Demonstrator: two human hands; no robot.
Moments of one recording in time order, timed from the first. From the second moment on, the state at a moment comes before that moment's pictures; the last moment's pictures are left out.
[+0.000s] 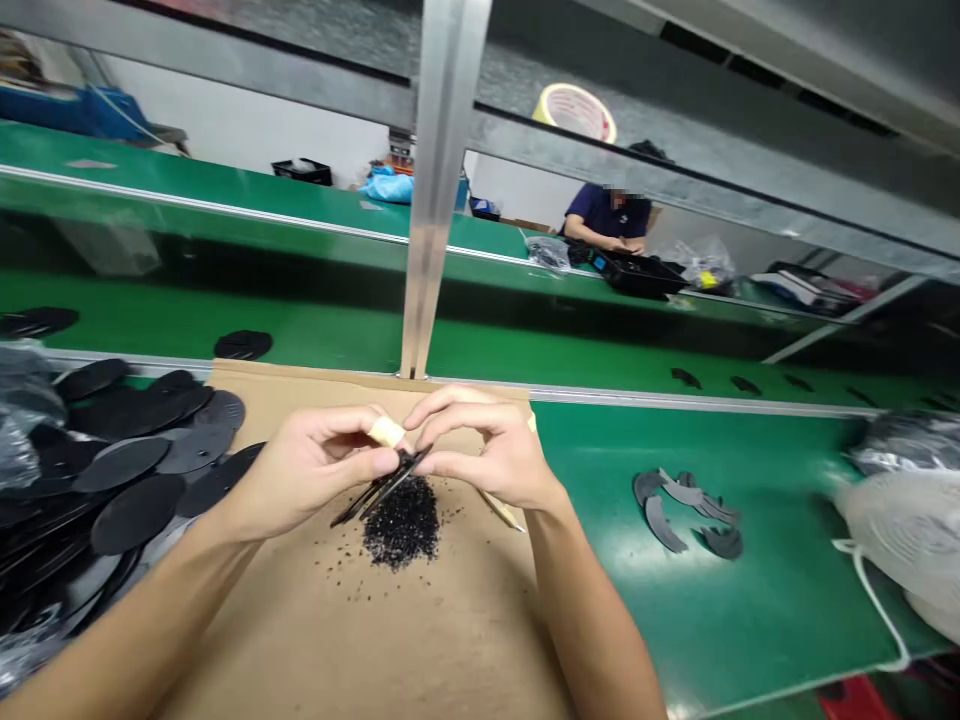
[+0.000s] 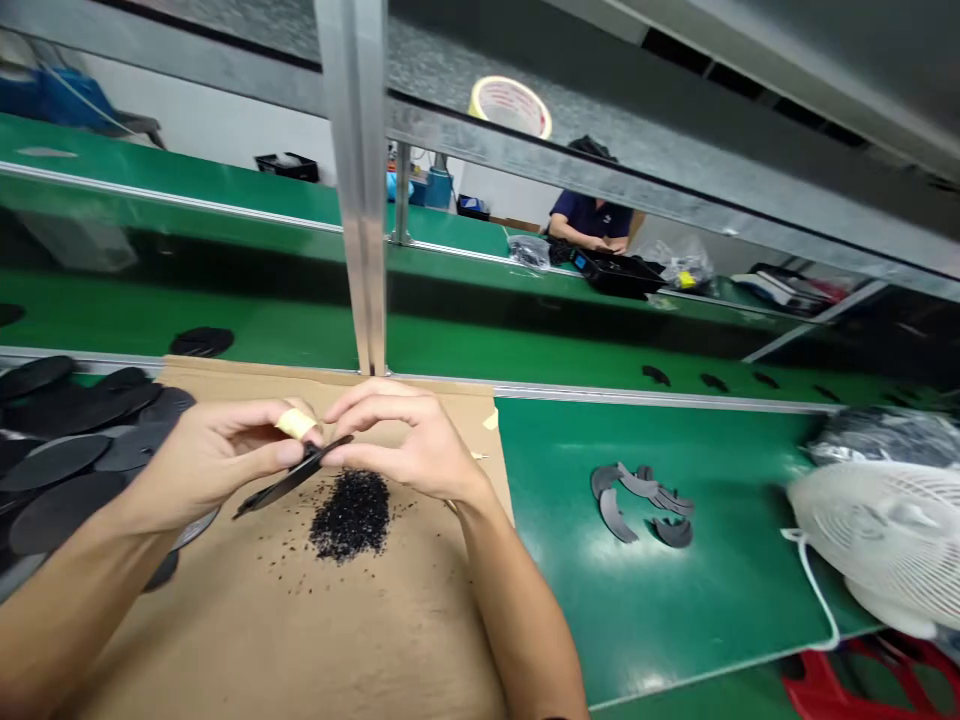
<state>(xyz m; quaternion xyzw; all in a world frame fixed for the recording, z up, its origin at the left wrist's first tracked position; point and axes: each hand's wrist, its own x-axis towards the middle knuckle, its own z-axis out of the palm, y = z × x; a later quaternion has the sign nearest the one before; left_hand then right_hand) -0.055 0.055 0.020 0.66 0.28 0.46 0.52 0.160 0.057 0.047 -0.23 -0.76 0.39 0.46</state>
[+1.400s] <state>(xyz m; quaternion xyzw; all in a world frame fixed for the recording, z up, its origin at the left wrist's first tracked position) -0.054 0.048 0.018 0.65 0.44 0.49 0.37 0.167 0.057 0.034 -0.31 -0.79 0.29 0.45</state>
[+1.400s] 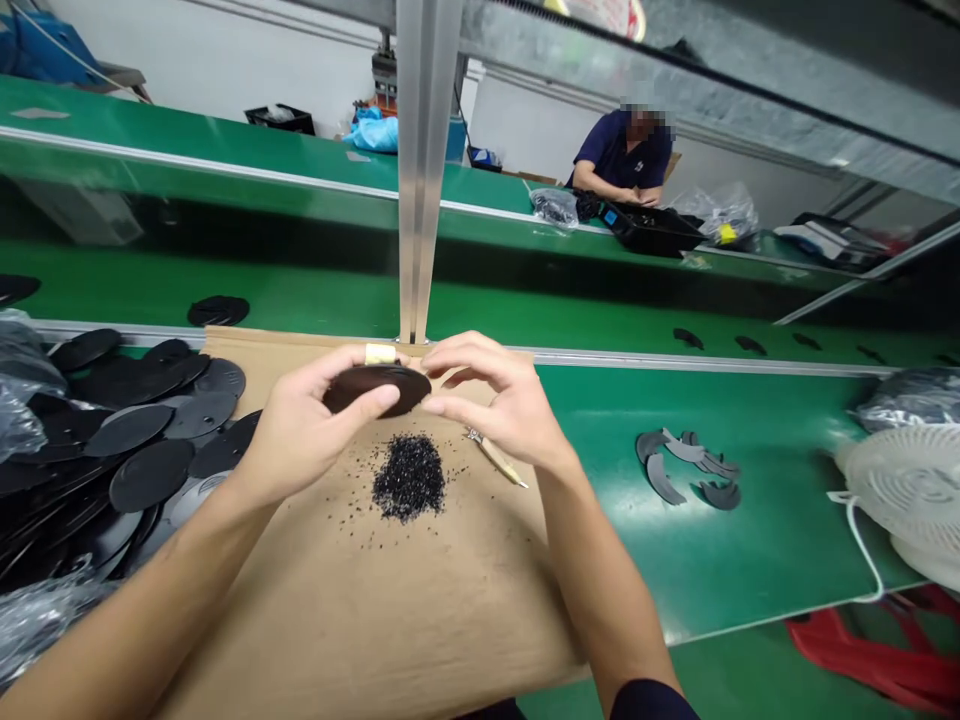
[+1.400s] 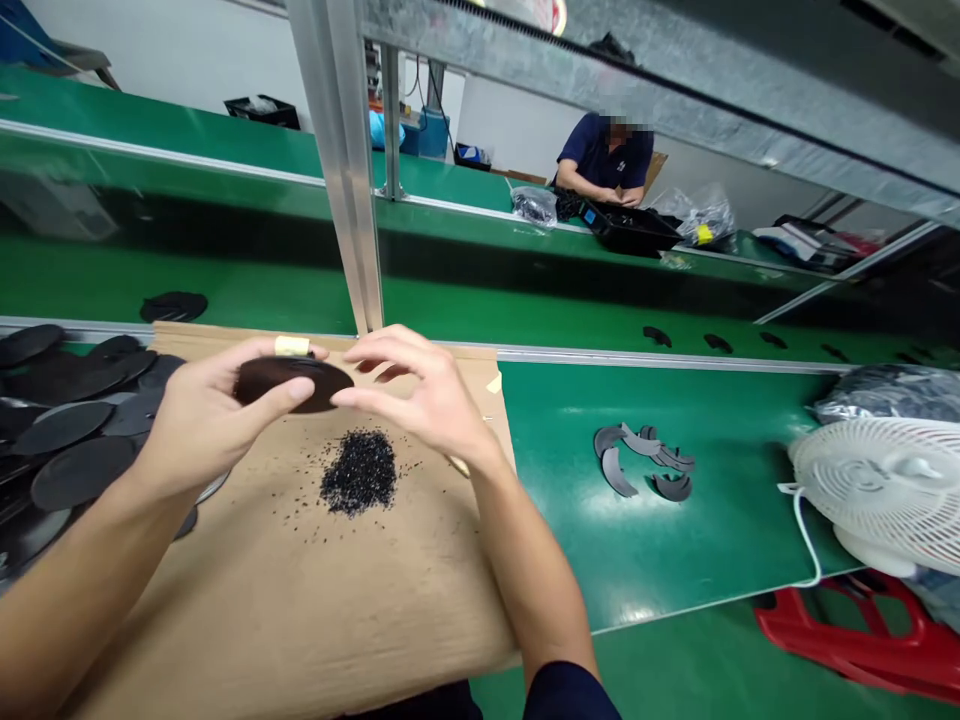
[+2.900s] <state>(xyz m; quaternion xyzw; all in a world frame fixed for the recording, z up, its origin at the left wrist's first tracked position) -0.067 0.029 -0.068 0.76 0.30 0.45 0.38 0.181 0.012 -0.053 -0.35 -0.85 0.18 0.36</state>
